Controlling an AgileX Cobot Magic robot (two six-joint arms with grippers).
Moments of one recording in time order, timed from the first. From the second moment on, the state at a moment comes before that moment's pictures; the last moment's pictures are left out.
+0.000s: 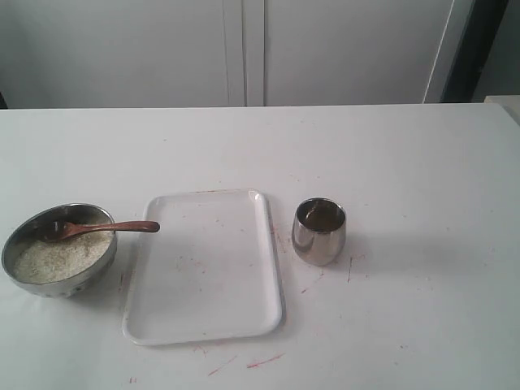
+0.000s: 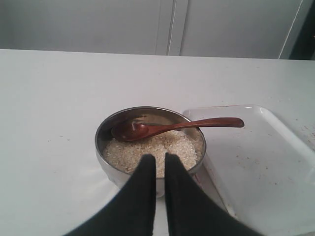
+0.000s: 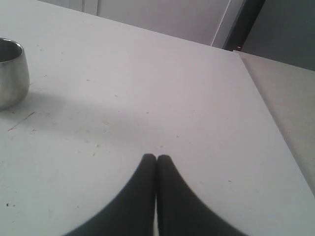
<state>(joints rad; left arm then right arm) -0.06 0.00 0.00 -0.18 0.03 -0.05 -0.04 0.01 0.00 -0.26 0.38 0.06</state>
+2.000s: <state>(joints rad) -0.06 0.00 0.00 -0.18 0.03 -0.05 -0.04 0.35 -0.62 -1.66 -0.61 2.05</state>
